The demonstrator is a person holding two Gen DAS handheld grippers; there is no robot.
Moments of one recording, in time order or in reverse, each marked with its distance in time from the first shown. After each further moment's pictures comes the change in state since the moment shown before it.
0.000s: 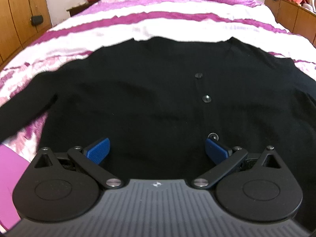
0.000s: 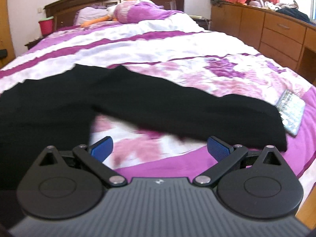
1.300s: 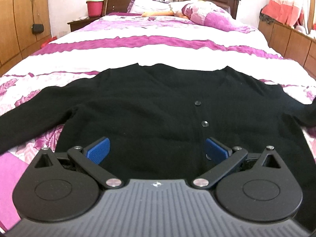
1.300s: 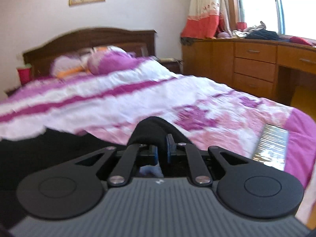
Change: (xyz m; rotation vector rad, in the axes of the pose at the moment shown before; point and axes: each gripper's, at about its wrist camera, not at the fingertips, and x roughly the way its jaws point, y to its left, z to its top) left arm -0.037 0.029 0.003 -0.047 -0.144 -0.059; right arm -0.001 -0.026 0.042 0.141 -0.302 -0.088
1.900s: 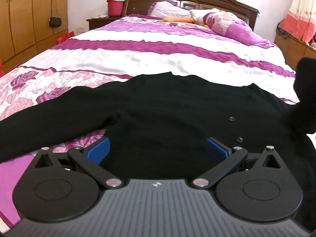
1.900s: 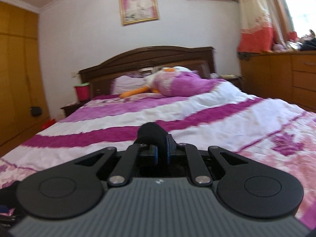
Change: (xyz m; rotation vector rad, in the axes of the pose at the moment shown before) left arm -0.006 0.058 0.009 -0.094 -0.027 0.065; right arm -0.030 0.150 0.038 -0.019 -0.096 0.349
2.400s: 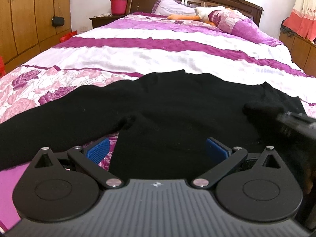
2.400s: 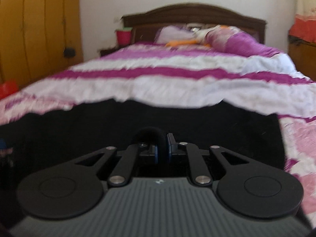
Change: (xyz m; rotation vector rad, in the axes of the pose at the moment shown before) left arm 0.027 0.020 0.003 0.008 0.014 0.024; right arm 0.076 0.112 -0.103 -0.210 0.285 0.196
